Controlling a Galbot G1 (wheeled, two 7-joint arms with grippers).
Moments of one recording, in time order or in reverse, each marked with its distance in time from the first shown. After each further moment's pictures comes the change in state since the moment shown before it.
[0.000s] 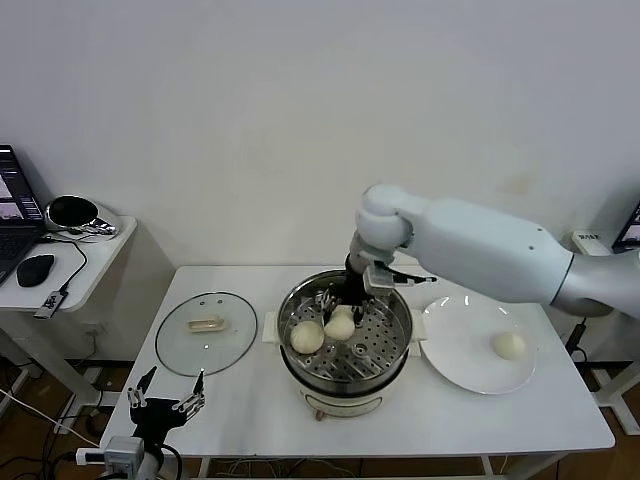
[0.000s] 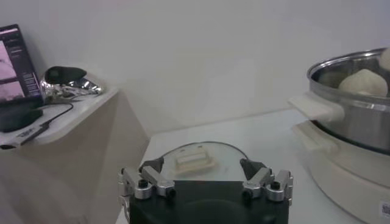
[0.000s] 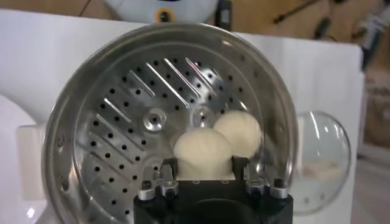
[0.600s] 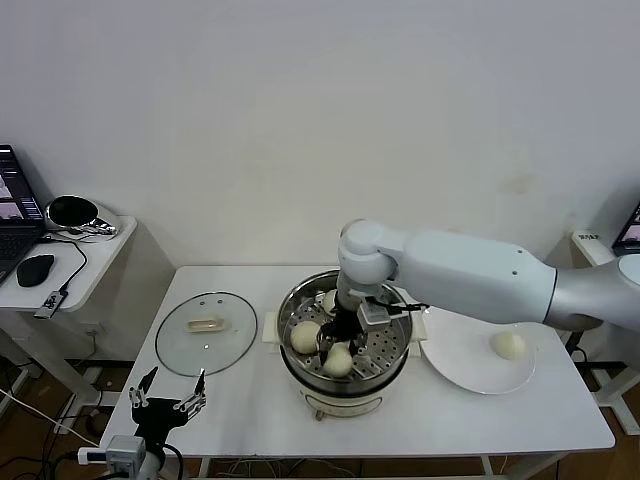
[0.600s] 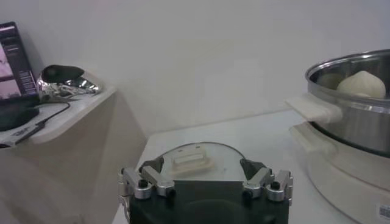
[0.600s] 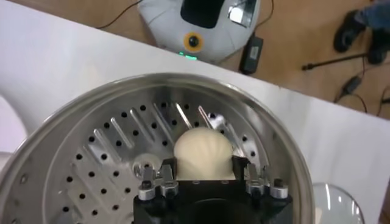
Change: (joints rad) left arm -0.003 -0.004 0.002 0.005 -0.002 0.000 0.001; right arm -0.022 0.010 -0.069 0.075 -0.036 0.044 0.025
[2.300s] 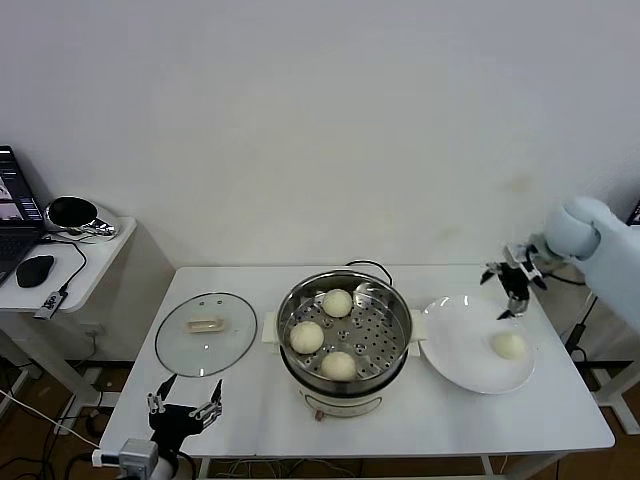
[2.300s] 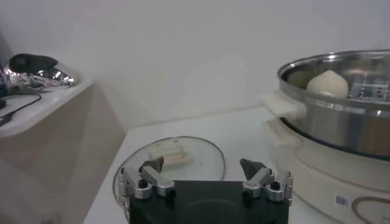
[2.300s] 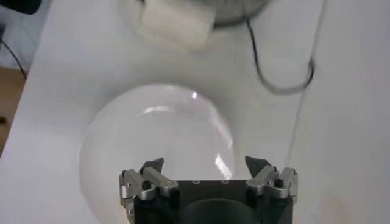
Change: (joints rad) left arm 0.028 0.002 0.054 -0.010 -0.018 0.036 0.022; right arm -0.344 -0.464 0.562 -0.397 0.007 -0.792 -0.090
